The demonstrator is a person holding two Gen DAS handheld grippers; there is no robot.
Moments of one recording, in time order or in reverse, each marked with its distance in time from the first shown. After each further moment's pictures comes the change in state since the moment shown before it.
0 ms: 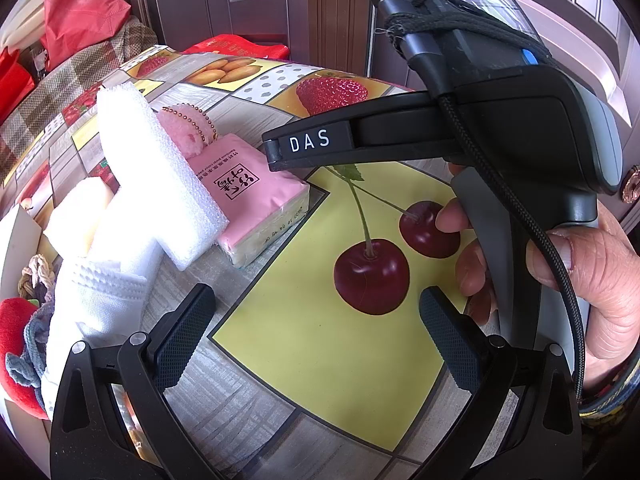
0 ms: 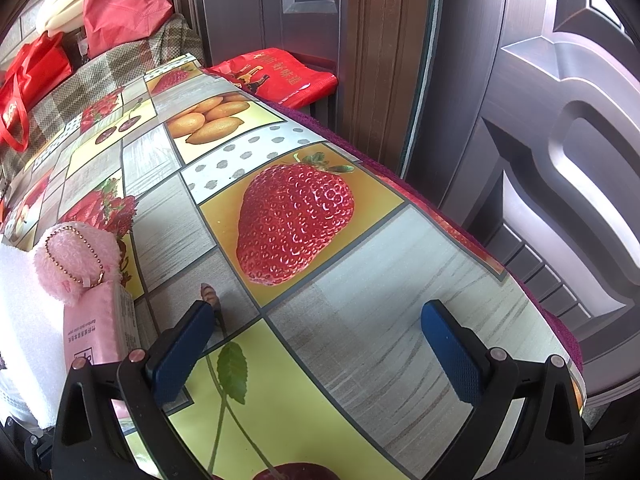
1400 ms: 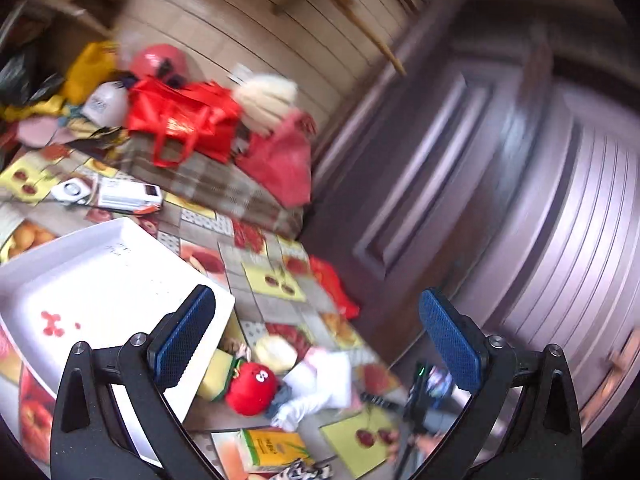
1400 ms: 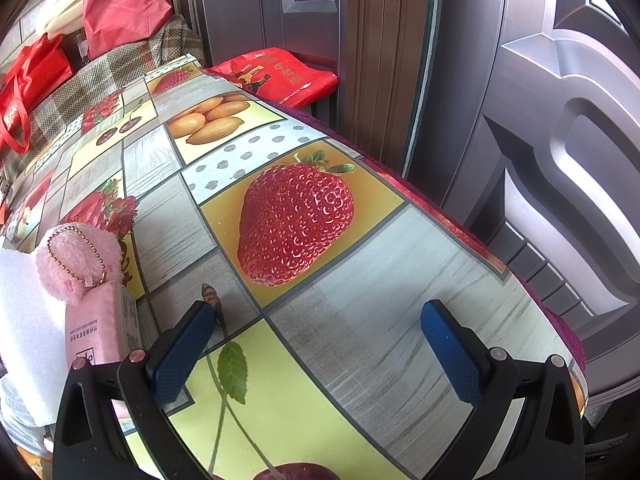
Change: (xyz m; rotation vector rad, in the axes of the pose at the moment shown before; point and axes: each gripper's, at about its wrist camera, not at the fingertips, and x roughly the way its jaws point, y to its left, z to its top) left arm -0.291 0.145 -0.118 -0.722 -0.868 0.006; right arm 0.001 0.000 0.000 0.009 0.003 0.014
